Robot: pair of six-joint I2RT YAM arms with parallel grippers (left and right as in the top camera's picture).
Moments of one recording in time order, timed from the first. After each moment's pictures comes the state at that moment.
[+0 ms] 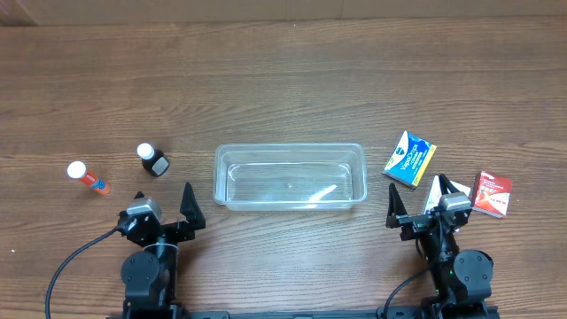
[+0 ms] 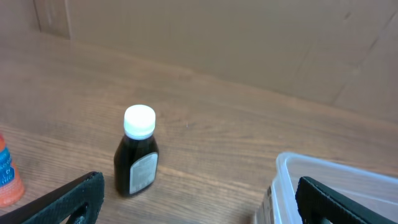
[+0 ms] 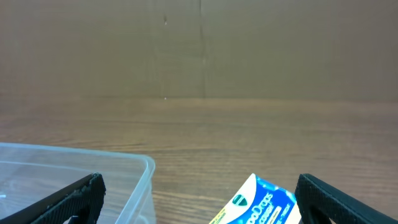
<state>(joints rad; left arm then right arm) -0.01 0.09 0.01 -0.07 -0.09 -0.25 0.11 0.01 0.03 -0.07 -0.07 0.07</state>
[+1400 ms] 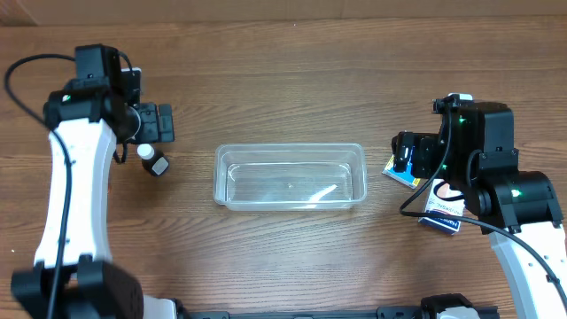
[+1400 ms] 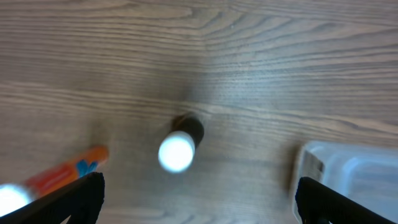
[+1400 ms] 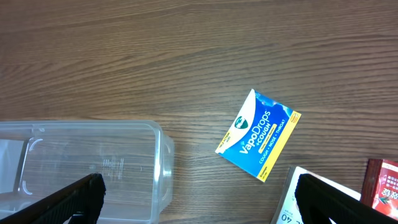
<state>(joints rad) 0.13 1.62 1.51 -1.09 -0.03 0.01 0.11 1.12 1.16 -0.93 -0.07 0.17</state>
